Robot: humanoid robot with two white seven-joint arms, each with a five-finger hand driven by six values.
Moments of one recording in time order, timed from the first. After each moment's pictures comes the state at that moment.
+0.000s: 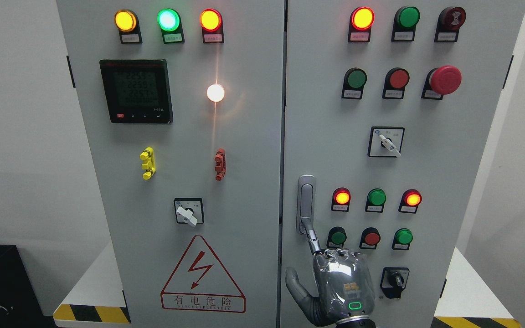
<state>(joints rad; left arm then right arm) 0.00 -0.10 -0.10 -0.07 0.07 -0.06 0.01 -0.27 0.13 0.26 -1.78 1.53 0.12 -0.04</state>
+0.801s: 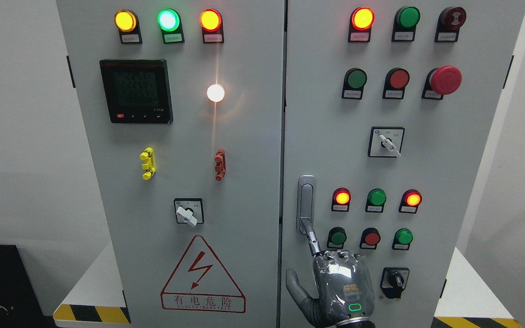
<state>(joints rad) 0.00 -0.10 -0.10 -0.07 0.07 -0.06 0.01 -0.26 0.13 0.26 -1.78 1.53 0.12 -0.04</state>
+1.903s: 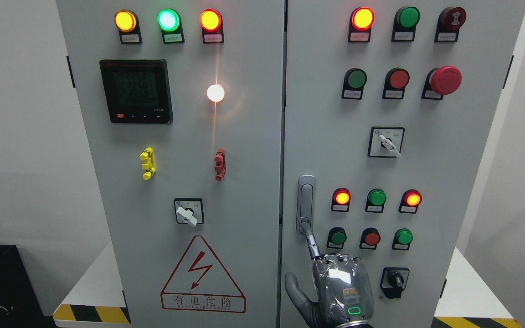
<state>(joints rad) 0.00 -0.10 -0.10 -0.07 0.07 -0.06 0.01 -0.25 0.13 0.26 -1.78 1.53 0.12 -0.03</state>
